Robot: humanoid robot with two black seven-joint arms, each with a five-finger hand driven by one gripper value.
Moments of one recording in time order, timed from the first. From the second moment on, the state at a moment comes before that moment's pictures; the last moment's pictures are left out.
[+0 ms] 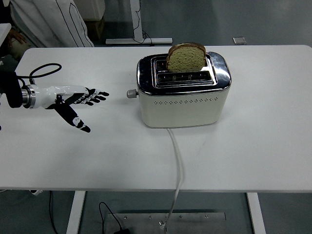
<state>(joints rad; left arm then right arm) -1.05 0.81 -0.34 -1.23 0.79 -0.53 0.04 -0.03 0.00 0.29 0.08 -0.32 0.06 0.25</state>
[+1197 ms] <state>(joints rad) -1.04 0.62 -0.56 -0.71 -0.14 -0.51 -0.08 -0.03 0.00 0.29 0.08 -0.32 0.06 0.25</state>
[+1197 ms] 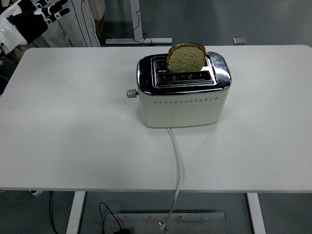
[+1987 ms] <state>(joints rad) -0.87 0.61 -0.60 -0.71 -0.23 -0.47 -0.09 -0.04 0.00 0.29 0.09 -0.32 0.06 0.25</state>
